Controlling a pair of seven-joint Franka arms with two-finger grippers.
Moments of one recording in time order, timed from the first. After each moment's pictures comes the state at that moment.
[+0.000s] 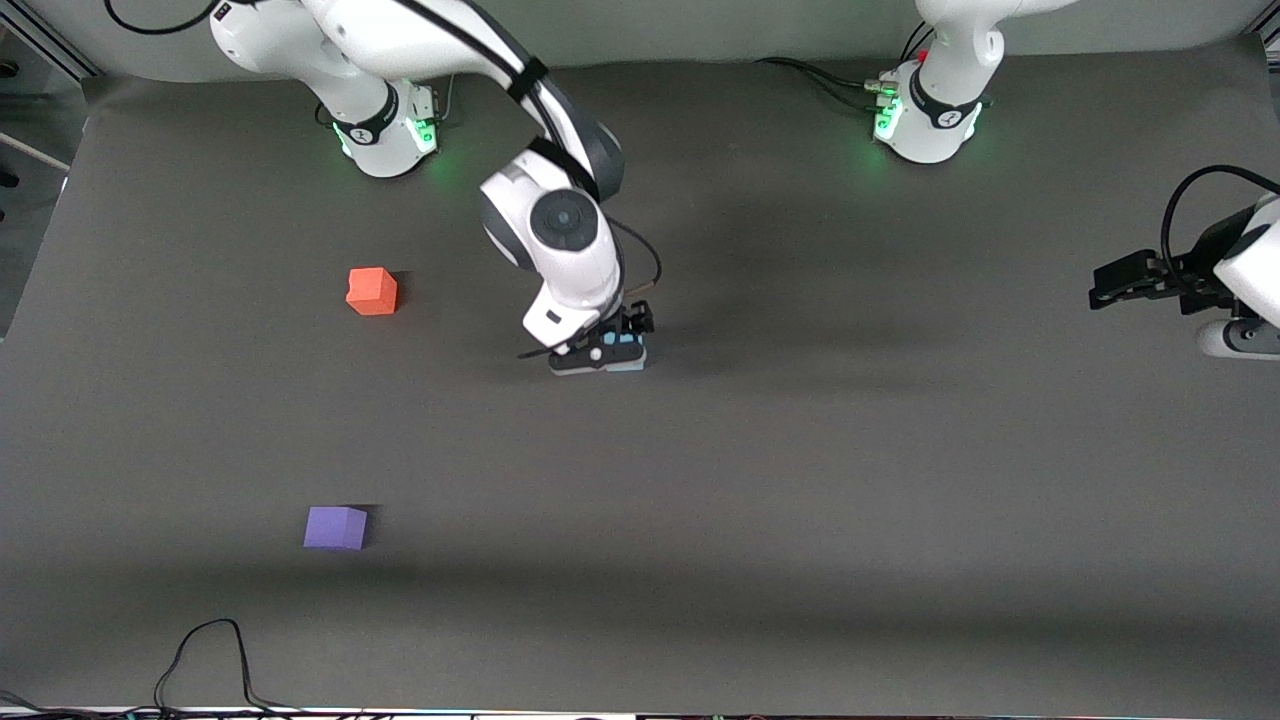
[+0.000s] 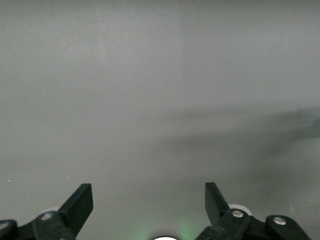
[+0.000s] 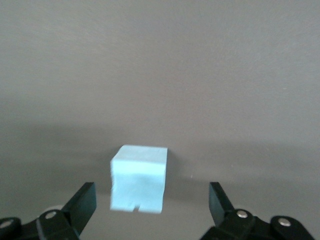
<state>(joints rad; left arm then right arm) 0.16 0.10 -0.19 -1.50 0.00 1.49 0.05 0.77 0.54 -0.04 -1.75 0.03 2.27 0.63</state>
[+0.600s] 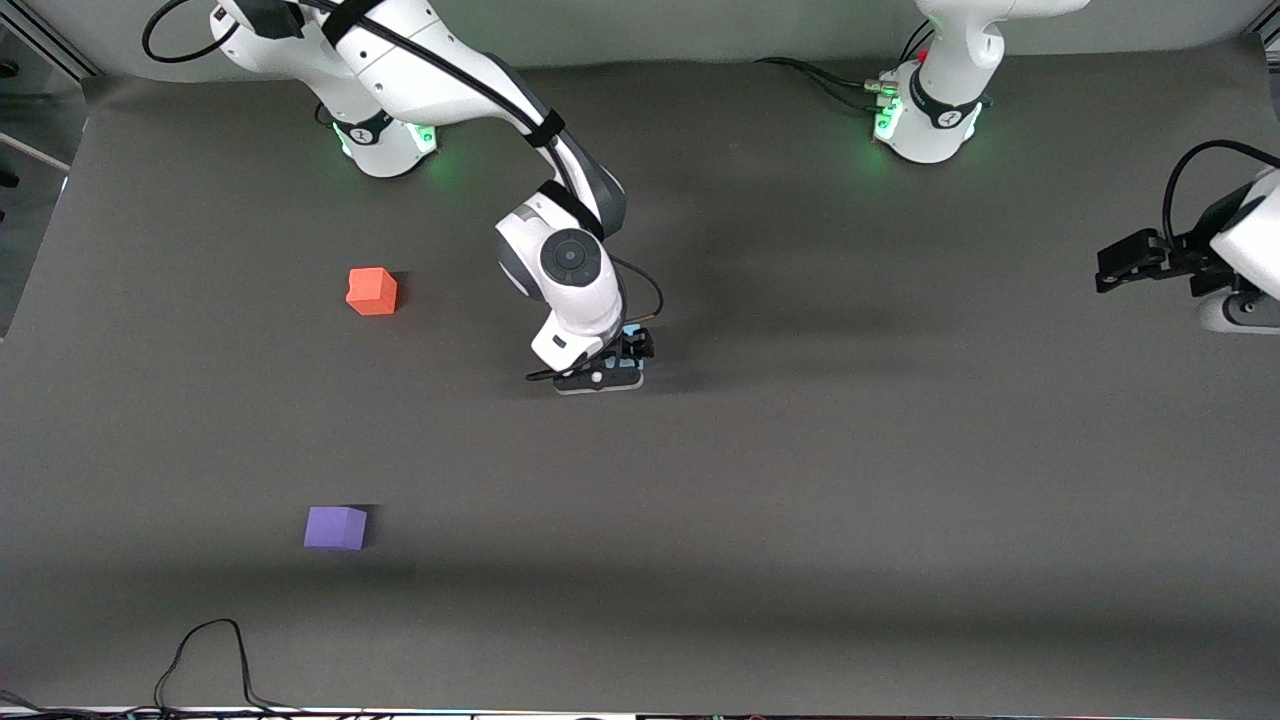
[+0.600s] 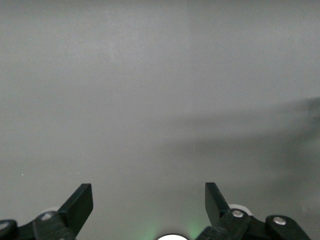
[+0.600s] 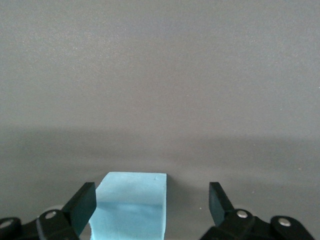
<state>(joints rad) -0.02 0.03 0.00 -1.57 0.02 1.50 0.05 0.77 0.62 -0.04 -1.77 0.03 2.40 0.68</state>
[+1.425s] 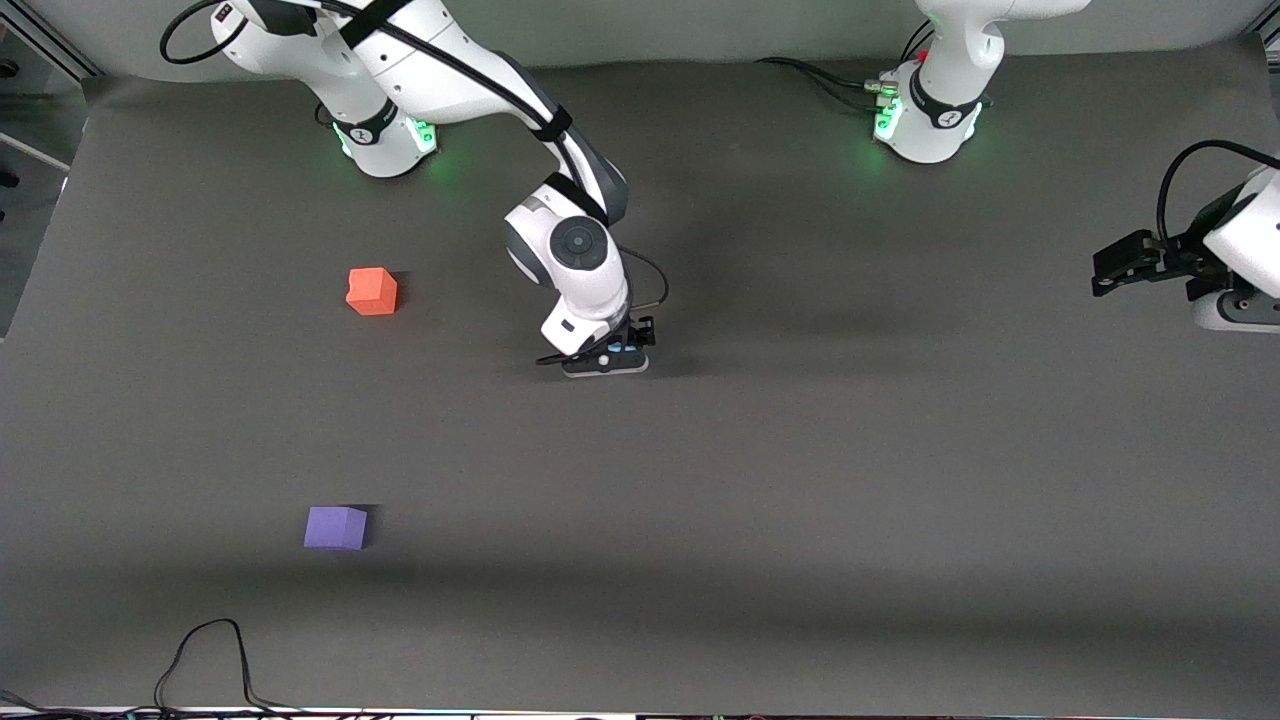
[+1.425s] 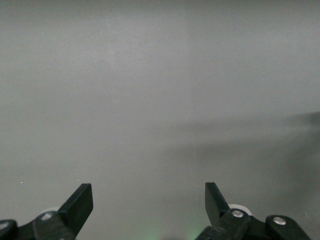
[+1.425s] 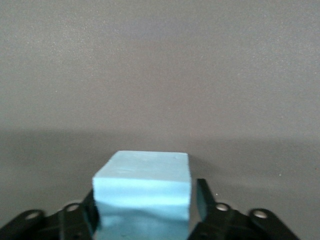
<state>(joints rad) -0.03 0.02 0.01 -1.60 0.01 1.55 0.06 0.81 0.62 -0.04 -1.86 0.04 2.51 0.71</state>
